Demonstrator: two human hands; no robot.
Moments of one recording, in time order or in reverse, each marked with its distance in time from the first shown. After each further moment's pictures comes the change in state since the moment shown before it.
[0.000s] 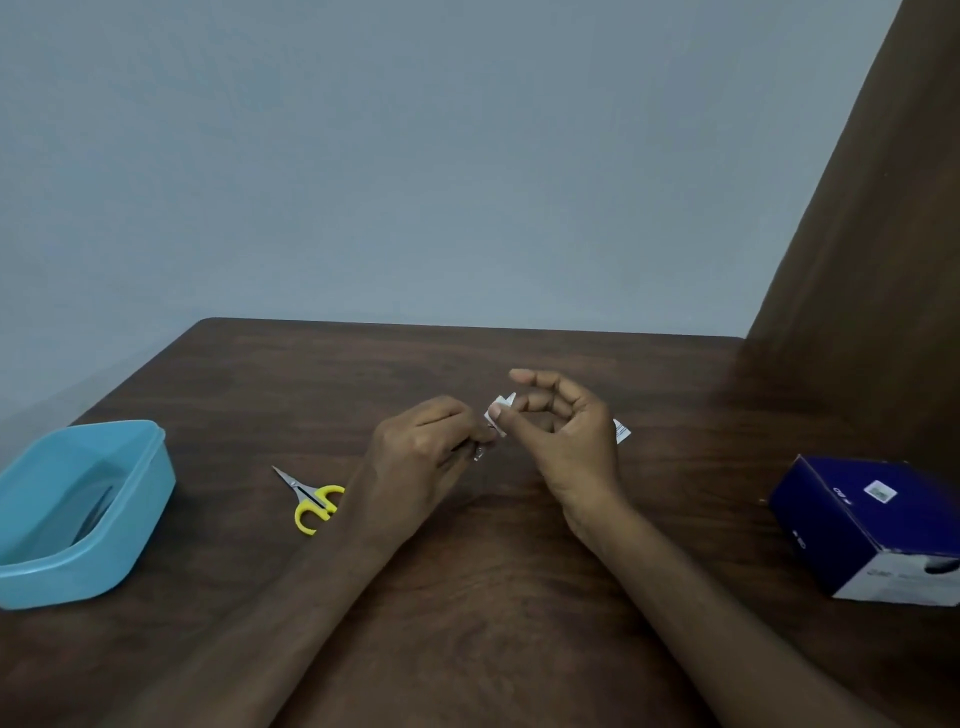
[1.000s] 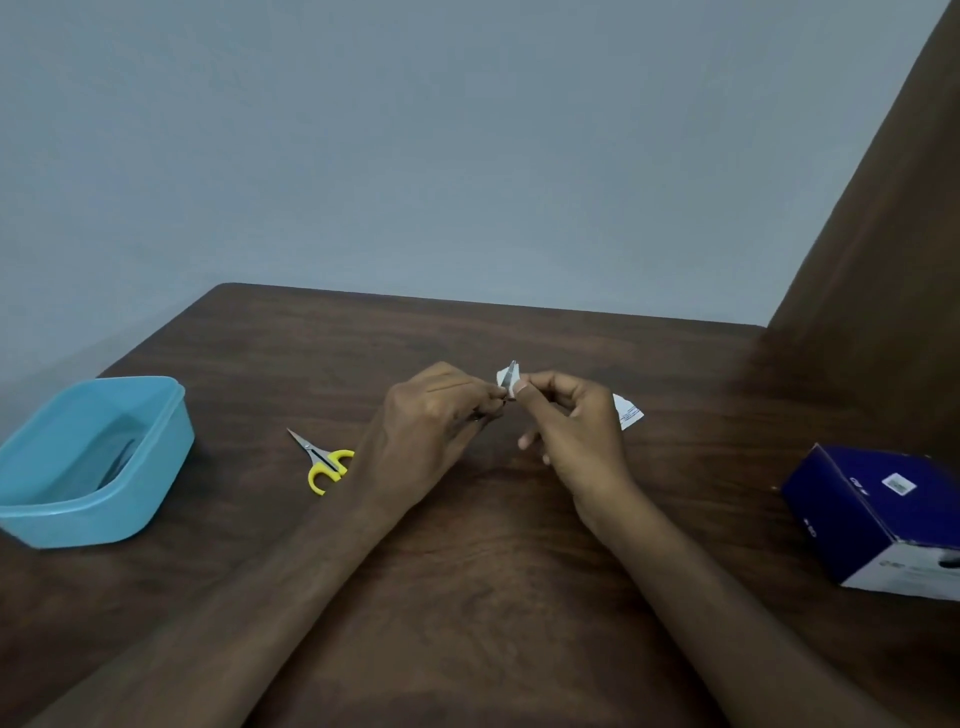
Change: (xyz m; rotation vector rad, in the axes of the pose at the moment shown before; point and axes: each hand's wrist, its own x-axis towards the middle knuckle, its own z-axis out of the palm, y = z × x) left_hand -0.003 -0.009 0.002 0.027 0.030 0.014; right_hand -0.010 -0.006 0.002 -0.181 -0.027 0.103
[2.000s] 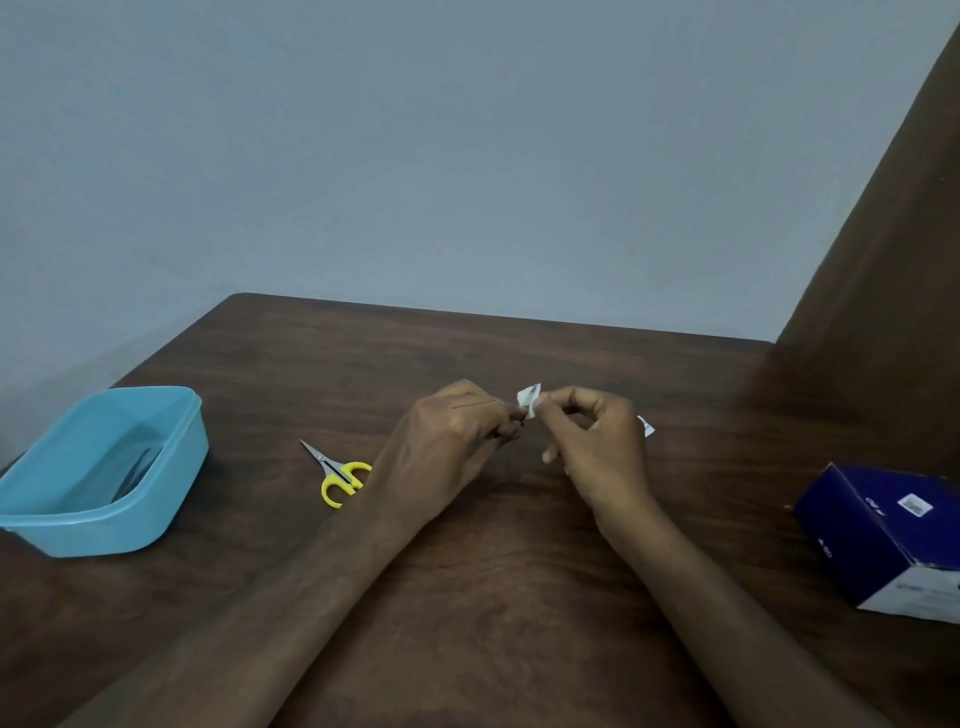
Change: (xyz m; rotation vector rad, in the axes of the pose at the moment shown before) left_hand 0.001 0.003 -0.001 -0.006 -0.113 -0.018; right_hand 0.001 -0.003 -0.005 -0.081 0.050 -0.025
